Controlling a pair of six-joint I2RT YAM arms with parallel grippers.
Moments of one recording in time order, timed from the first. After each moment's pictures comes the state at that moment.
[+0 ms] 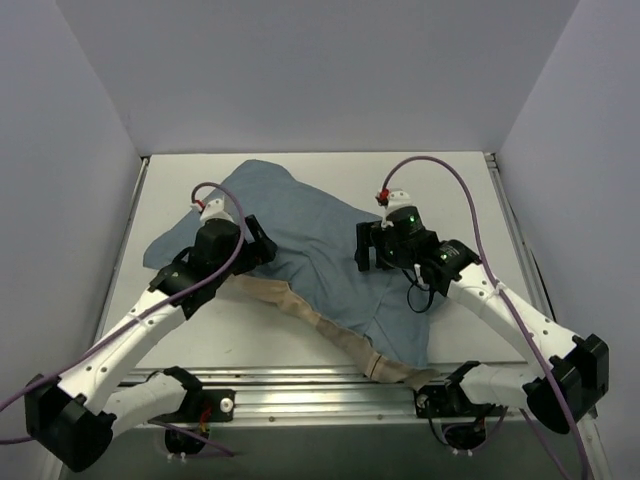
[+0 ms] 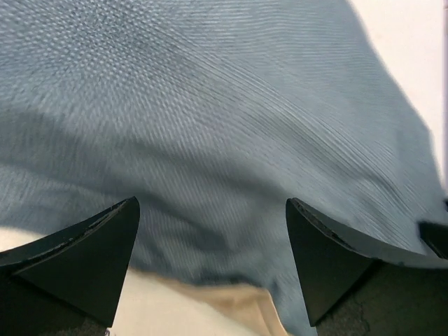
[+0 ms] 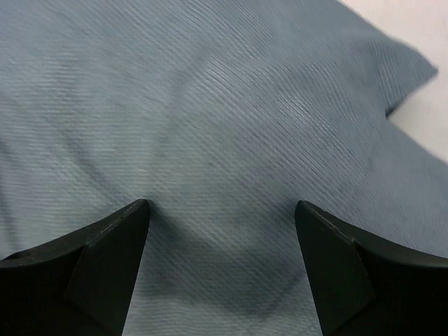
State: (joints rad) left arm -0.58 1.00 0.91 -0.46 -0.25 -0.77; right arm 0.62 1.20 1.05 -0.53 0.13 0.34
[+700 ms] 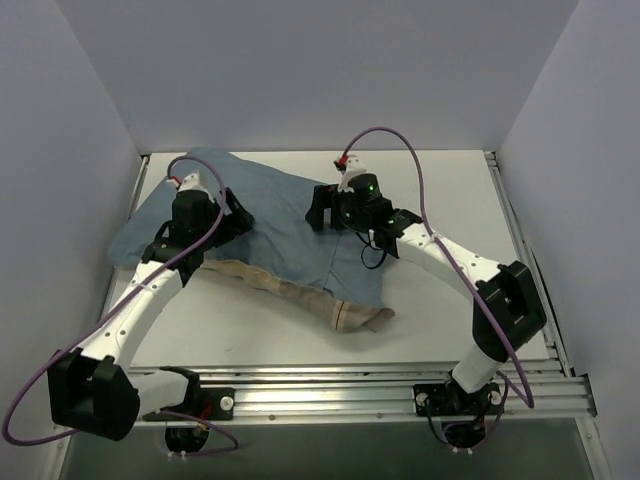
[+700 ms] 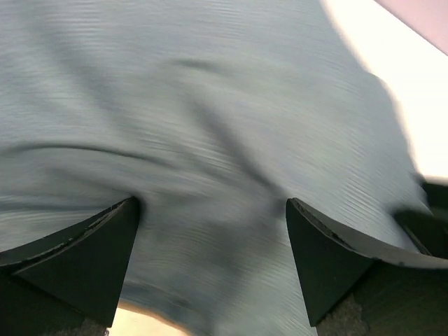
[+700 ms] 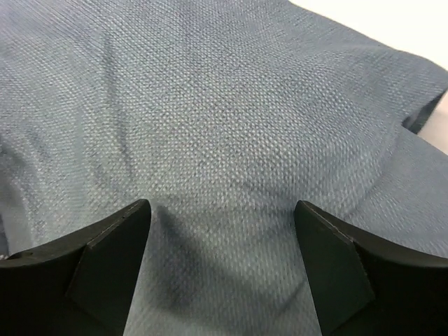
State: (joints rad) left arm -0.24 1.22 0.96 -0.30 -0.07 -0.68; right arm 0.62 1.65 1.22 -0.05 -0.05 0.37
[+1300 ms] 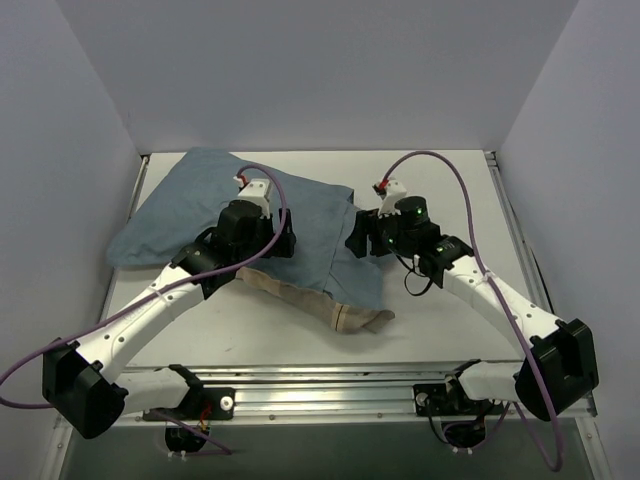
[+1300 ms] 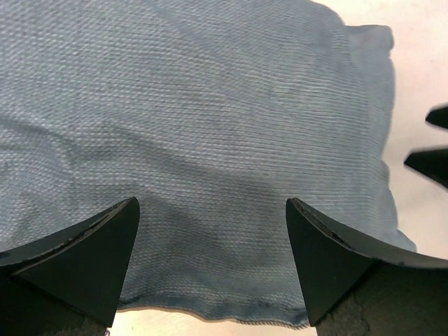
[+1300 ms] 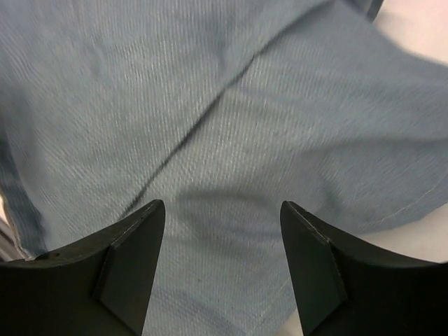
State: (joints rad) left arm -0.66 1.22 1.08 -0.39 -0.22 -0.42; right arm 0.49 1.27 0.95 -0.20 -0.16 0.29
